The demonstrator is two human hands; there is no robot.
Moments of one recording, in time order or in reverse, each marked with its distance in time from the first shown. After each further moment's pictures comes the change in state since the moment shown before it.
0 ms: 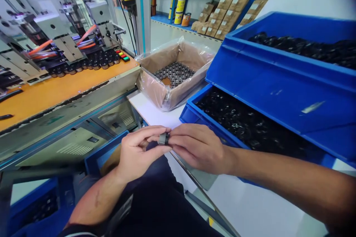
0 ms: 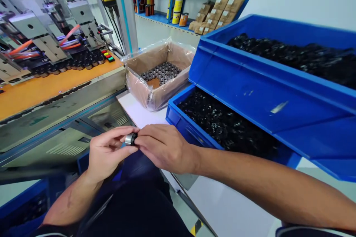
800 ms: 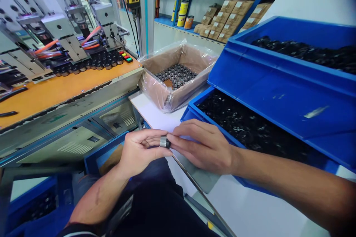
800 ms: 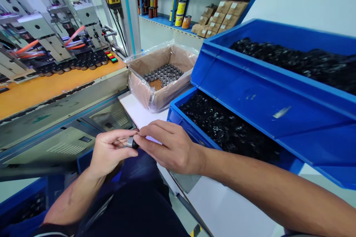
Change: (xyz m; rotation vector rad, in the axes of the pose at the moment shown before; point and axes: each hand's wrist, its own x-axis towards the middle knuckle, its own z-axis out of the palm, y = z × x) left_hand 0.003 -0.001 0.001 -0.194 0.014 -0.213; right_hand 0.002 0.008 -0.011 -0.025 -0.041 -0.125
